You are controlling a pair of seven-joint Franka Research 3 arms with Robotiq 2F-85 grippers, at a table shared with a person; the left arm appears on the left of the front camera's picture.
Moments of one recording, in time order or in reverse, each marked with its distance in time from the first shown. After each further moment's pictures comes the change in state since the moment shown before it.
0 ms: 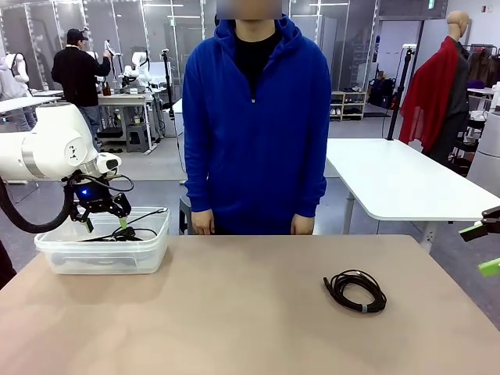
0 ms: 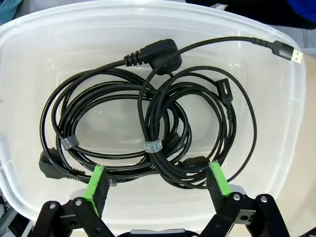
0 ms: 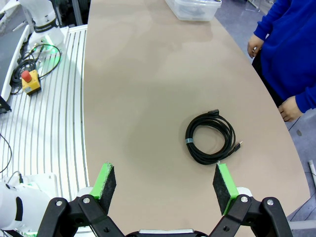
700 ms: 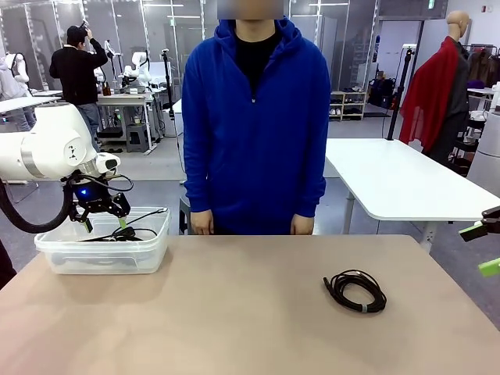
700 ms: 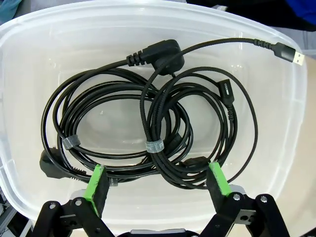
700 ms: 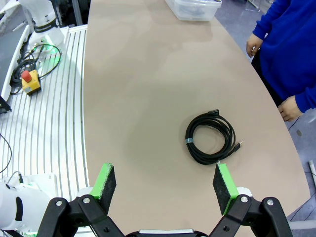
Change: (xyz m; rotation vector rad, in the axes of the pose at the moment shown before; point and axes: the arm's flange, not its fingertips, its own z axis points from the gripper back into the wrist) left arm 0.000 0.002 0.000 0.001 0.000 0.008; right arm 0.000 0.000 0.000 0.000 0.000 0.000
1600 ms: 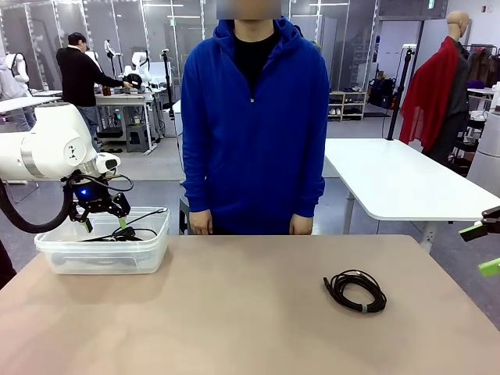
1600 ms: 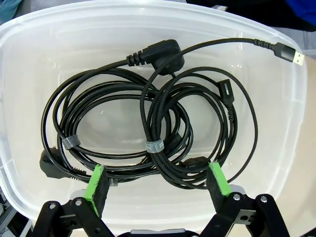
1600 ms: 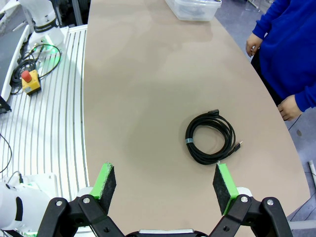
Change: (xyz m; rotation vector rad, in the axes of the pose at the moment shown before) left arm 0.000 0.000 0.000 0.000 0.000 0.000; right arm 0.000 0.000 0.000 0.000 0.000 0.000
